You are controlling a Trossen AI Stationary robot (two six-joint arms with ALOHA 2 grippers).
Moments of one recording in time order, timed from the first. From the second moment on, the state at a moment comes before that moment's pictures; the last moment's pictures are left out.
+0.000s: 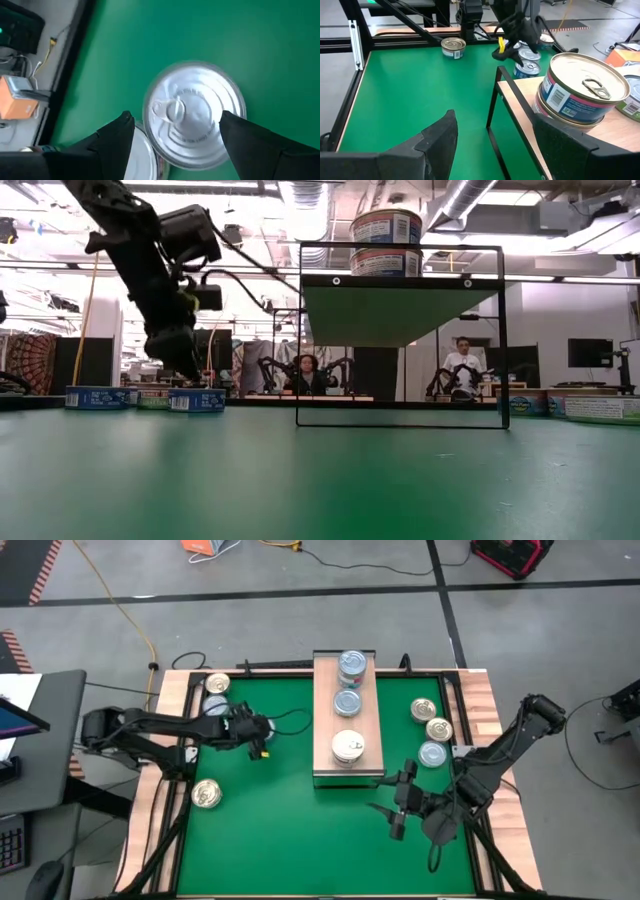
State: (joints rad) left arm 0.21 1.28 0.65 -0.39 -0.55 0.06; right arm 0.74 1.32 1.05 -0.41 0.94 0.51
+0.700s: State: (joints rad) left arm -0.01 1.39 0.65 -0.39 -0.66 0.04; right arm 0.74 1.32 1.05 -0.41 0.94 0.50
